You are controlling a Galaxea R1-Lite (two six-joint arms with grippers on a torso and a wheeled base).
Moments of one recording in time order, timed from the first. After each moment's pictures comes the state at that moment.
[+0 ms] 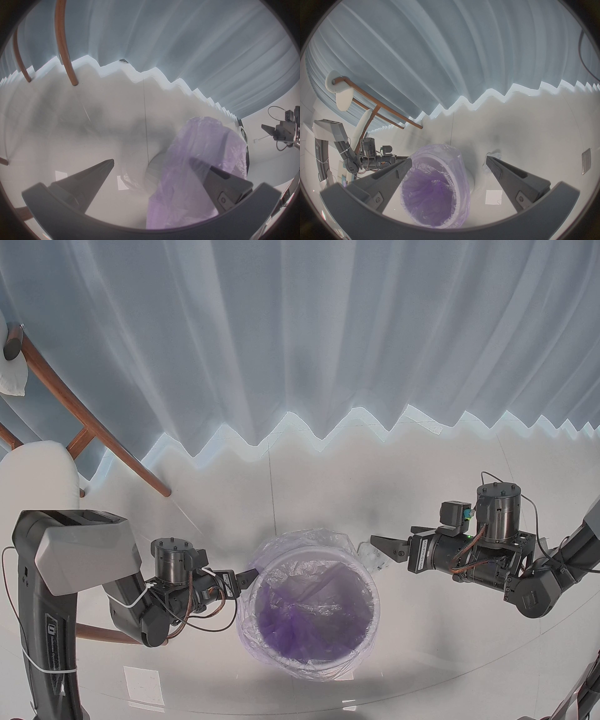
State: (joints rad) left arm -0.32 2.35 -0.69 -1.20 -0.12 -0.35; right arm 0.32 1.88 -0.67 -0.84 0.13 0.23
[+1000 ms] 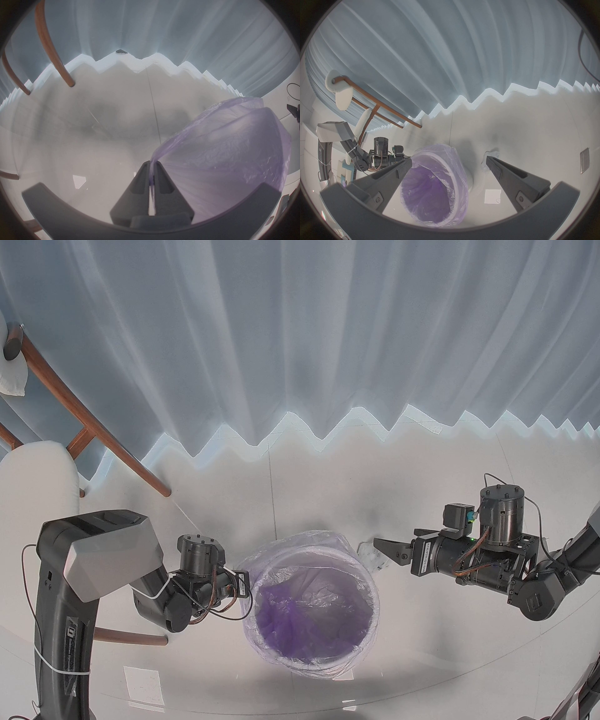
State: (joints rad) left arm -0.34 2.46 -0.93 -0.96 0.00 -0.23; right arm 0.32 1.86 -0.65 -0.83 0.12 0.23
